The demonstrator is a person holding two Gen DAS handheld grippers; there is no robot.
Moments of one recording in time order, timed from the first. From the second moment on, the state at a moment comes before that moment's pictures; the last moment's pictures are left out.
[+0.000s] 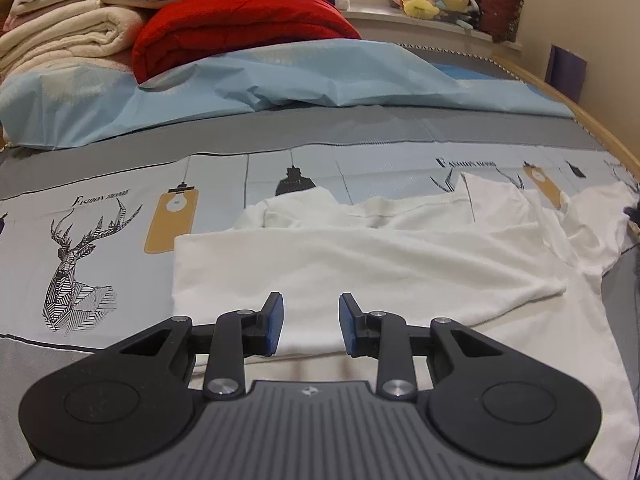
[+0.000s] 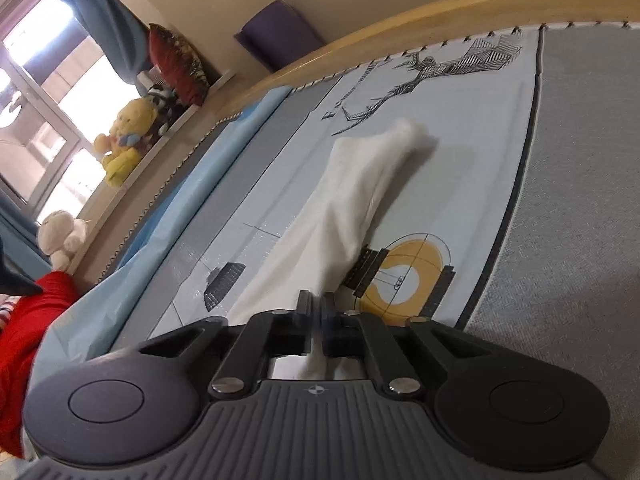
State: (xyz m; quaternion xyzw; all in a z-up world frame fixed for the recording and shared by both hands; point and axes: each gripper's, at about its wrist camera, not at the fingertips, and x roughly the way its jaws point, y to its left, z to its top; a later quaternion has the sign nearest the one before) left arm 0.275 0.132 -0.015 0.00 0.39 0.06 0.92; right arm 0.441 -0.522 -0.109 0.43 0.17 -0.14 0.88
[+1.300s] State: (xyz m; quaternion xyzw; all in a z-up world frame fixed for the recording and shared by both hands) left arm 0.299 0.103 -0.039 -0.11 0.42 -0.05 0.90; right arm 0.332 -0.214 0.022 0.19 0.34 0.05 0.92
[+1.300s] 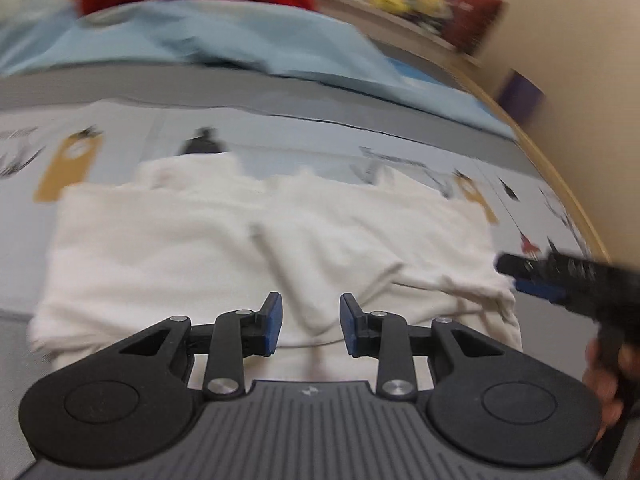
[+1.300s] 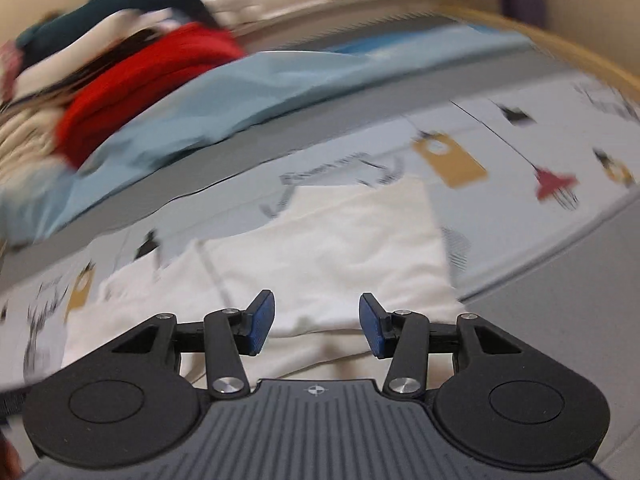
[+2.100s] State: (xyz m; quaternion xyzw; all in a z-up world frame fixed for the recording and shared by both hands) left arm 0.310 0.140 0.006 -0.04 0.30 0.07 0.95; right arm 0.343 -0.262 -0.033 0.43 0.39 -0.06 0.81
